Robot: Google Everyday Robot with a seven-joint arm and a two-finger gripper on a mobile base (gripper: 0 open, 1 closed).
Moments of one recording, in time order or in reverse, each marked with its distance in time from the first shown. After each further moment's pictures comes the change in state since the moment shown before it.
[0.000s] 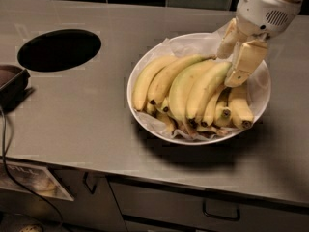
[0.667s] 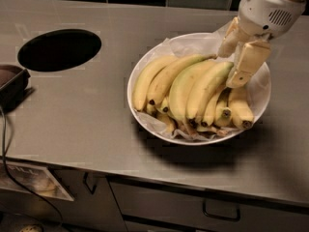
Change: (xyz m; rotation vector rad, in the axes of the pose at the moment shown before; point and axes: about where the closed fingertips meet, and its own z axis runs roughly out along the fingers) arm 0.001 0.007 -0.006 0.014 0.006 0.001
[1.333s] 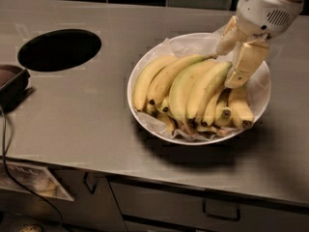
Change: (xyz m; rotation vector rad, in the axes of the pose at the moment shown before) arm -0.002 -0.001 0.000 0.013 -0.006 -0.013
